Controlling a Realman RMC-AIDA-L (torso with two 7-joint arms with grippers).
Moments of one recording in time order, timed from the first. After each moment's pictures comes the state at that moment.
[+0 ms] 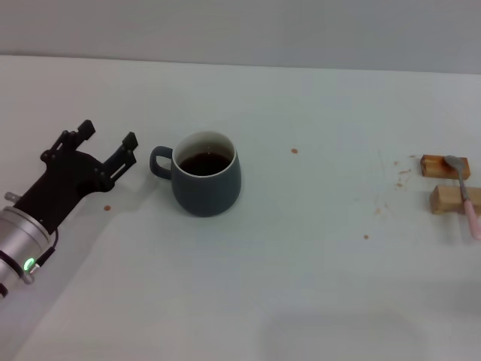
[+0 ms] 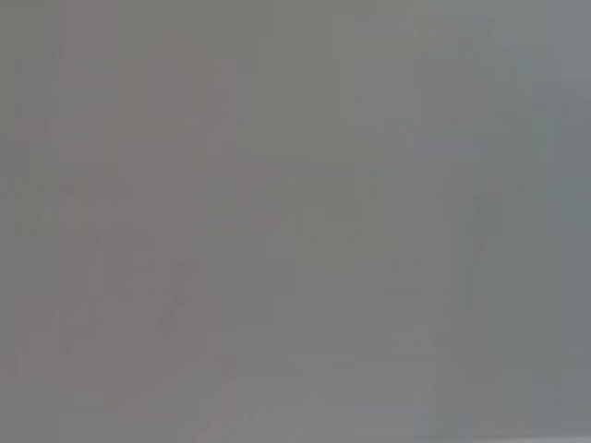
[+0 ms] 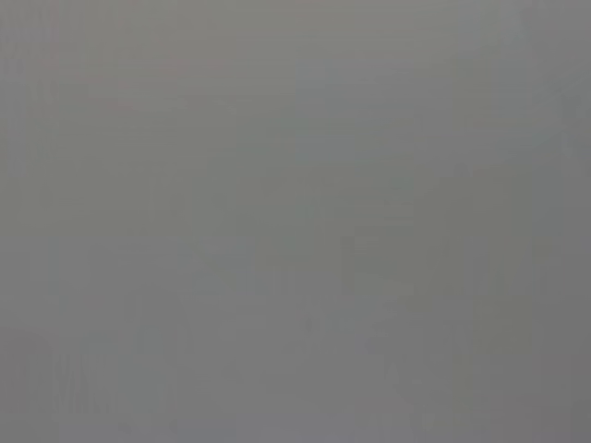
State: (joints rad) left arm -0.44 -2.06 -0.73 -0.05 2.54 1.27 -0.49; right arm 0.34 2.08 -0.10 0.08 -0.95 -1.49 0.34
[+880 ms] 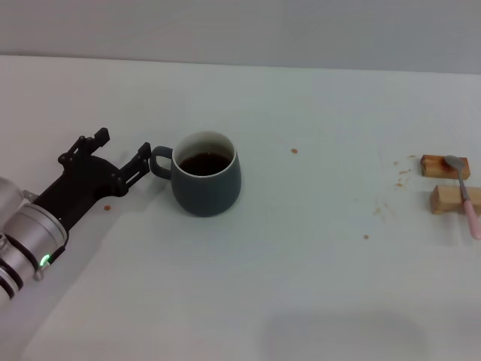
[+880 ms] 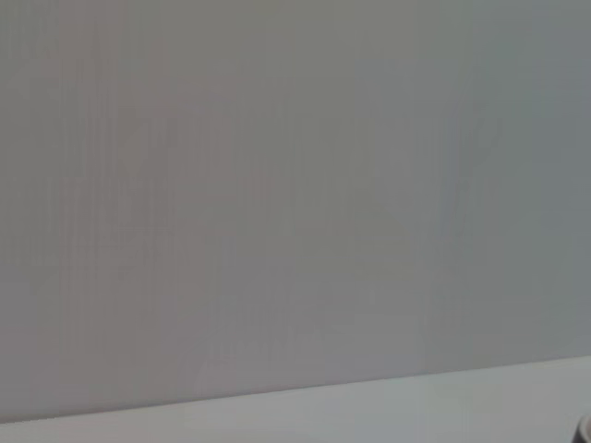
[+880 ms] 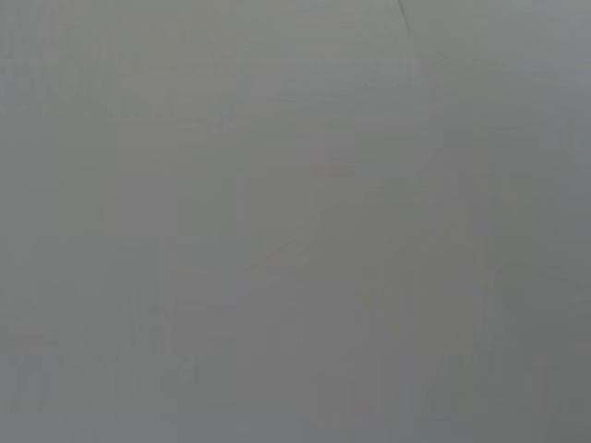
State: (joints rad) left arm -0.48 -2.06 -0.74 -0.07 2.59 1.13 -0.42; right arm 0.26 2.07 -0.04 -0.03 -0.95 -1.51 0.39
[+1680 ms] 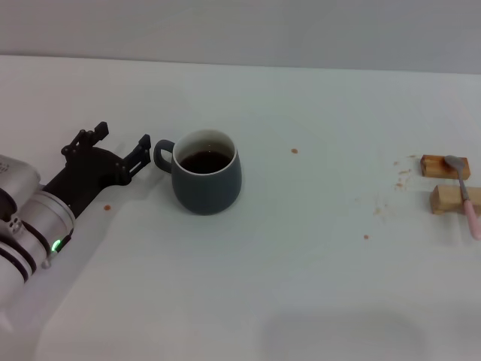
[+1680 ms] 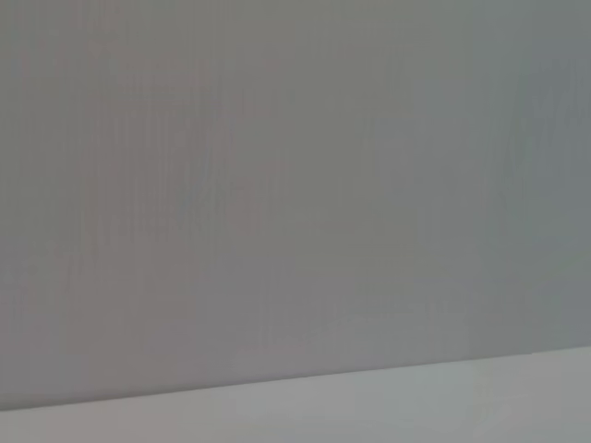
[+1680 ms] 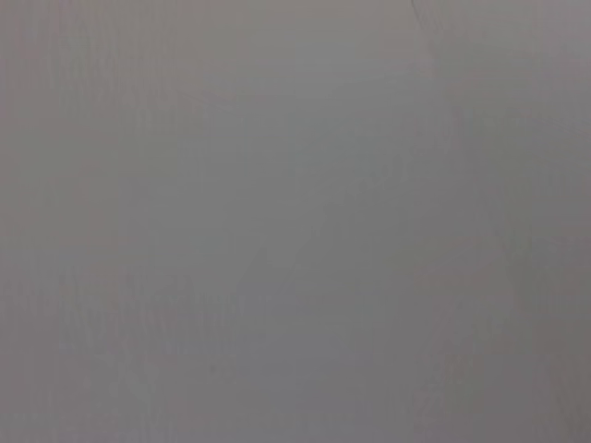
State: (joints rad) left arm -0.50 -2.06 -0.82 -0.13 2.59 0.99 -0.36; right arm 0.27 2.08 -0.05 -0.01 -0.96 -1.51 0.40
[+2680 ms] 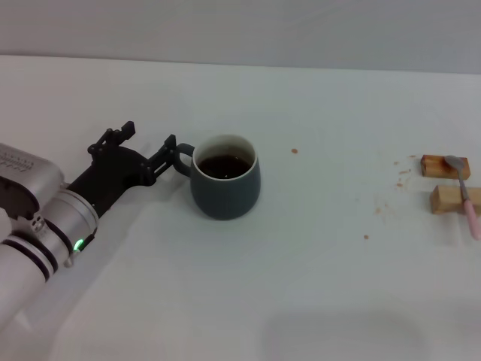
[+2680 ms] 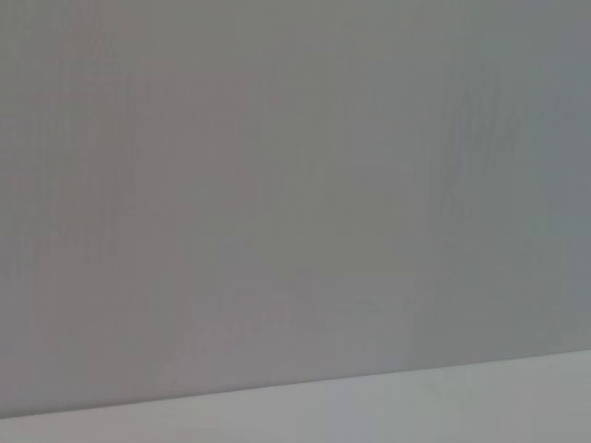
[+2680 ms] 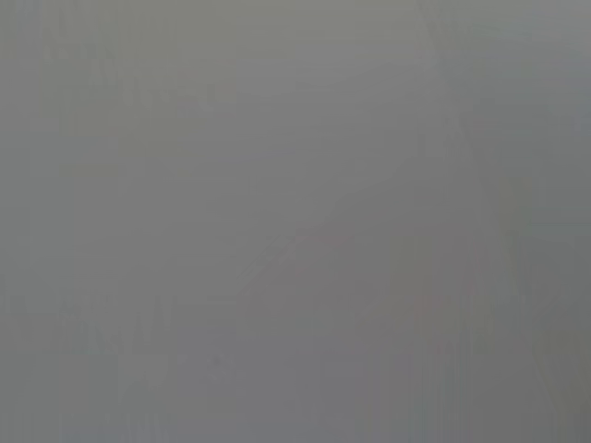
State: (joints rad) left arm -0.49 -2.07 -0.78 -0.21 2.60 0.96 -0.35; right arm 0.27 2.07 -0.05 -0.01 -0.96 -1.49 0.40
